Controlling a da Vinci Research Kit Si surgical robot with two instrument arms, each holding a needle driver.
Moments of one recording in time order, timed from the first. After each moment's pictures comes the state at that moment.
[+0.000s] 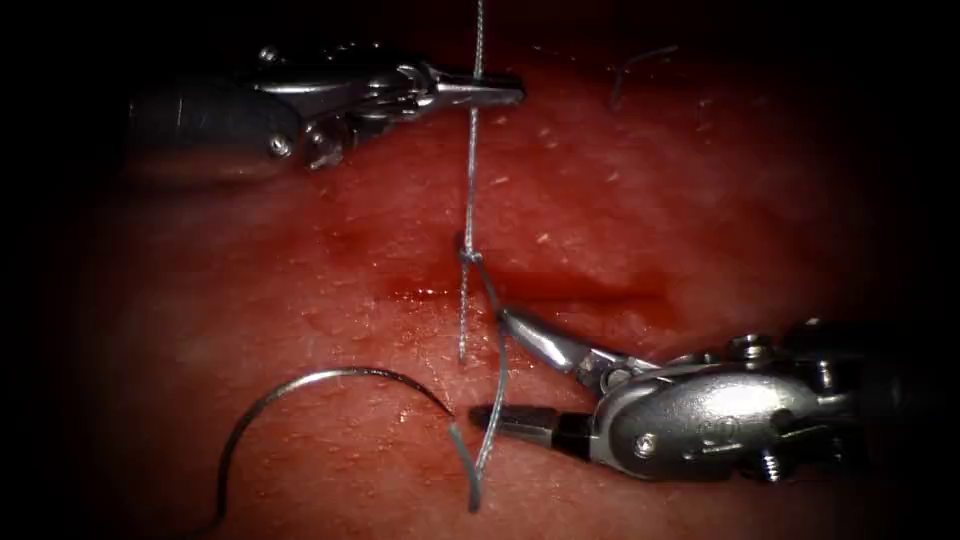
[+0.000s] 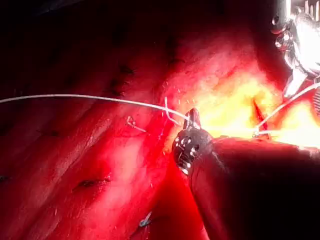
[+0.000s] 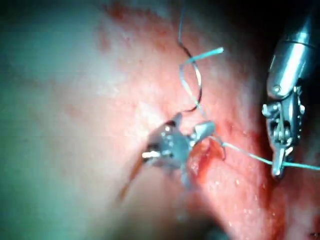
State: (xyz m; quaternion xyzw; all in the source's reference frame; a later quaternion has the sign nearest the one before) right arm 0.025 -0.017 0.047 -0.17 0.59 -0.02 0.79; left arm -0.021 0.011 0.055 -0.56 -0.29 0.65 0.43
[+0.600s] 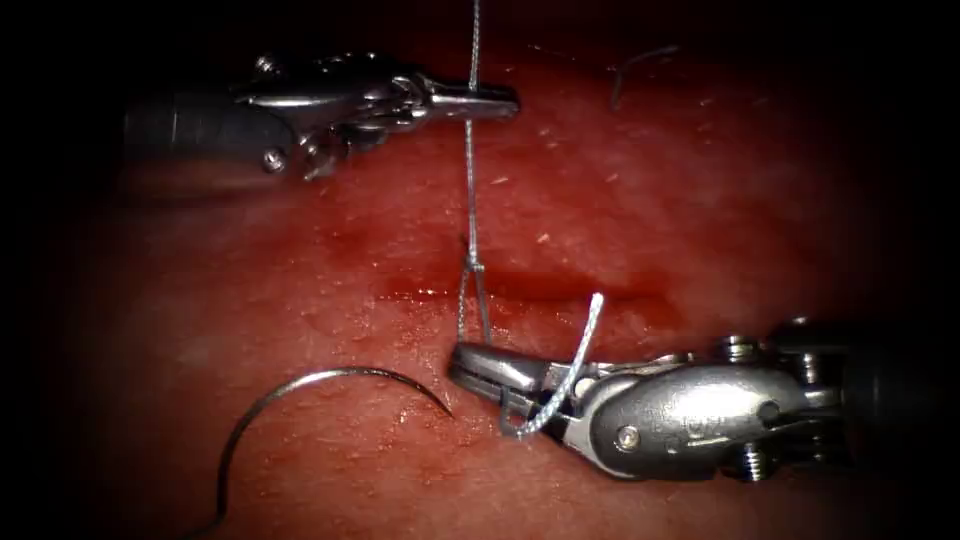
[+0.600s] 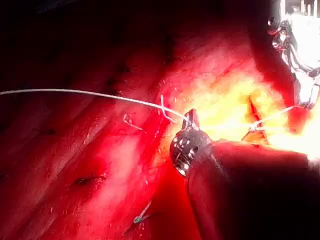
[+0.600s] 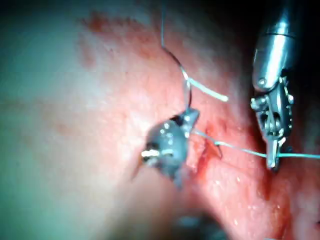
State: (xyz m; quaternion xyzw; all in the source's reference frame) right arm 0.026 -0.017 0.047 -0.10 0.61 0.06 0.78; left arm -0.020 0.011 0.055 -0.57 -0.27 0.67 0.39
